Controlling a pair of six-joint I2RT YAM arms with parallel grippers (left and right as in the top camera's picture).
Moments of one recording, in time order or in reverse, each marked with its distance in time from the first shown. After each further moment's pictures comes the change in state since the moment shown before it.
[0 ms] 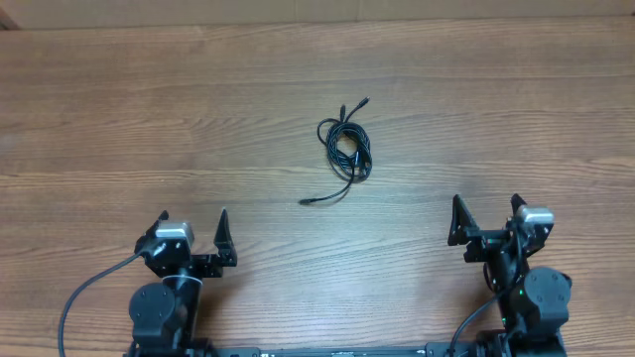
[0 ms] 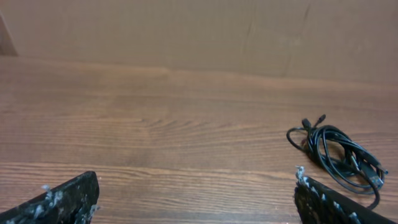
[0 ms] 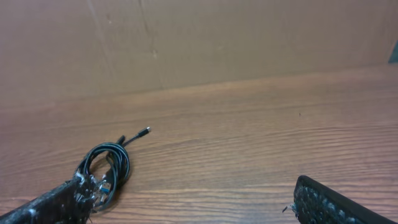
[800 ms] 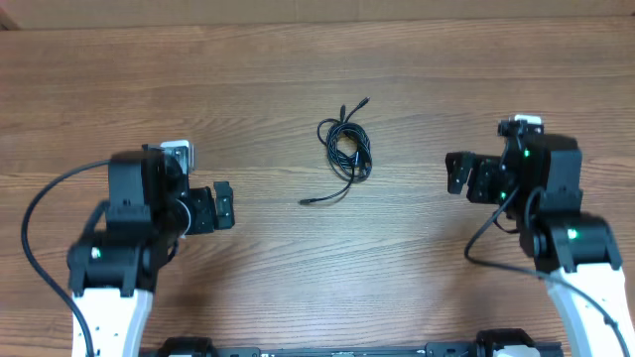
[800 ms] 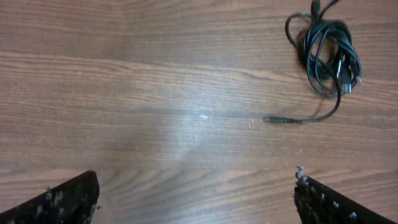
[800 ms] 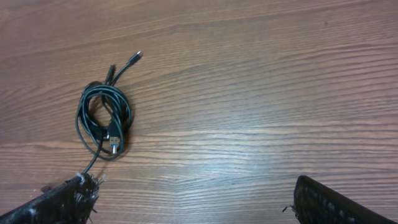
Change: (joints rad) left arm 0.000 0.940 0.887 -0.742 0.103 -0.047; right arm 0.000 0.881 0.775 -0.534 -0.063 0.023
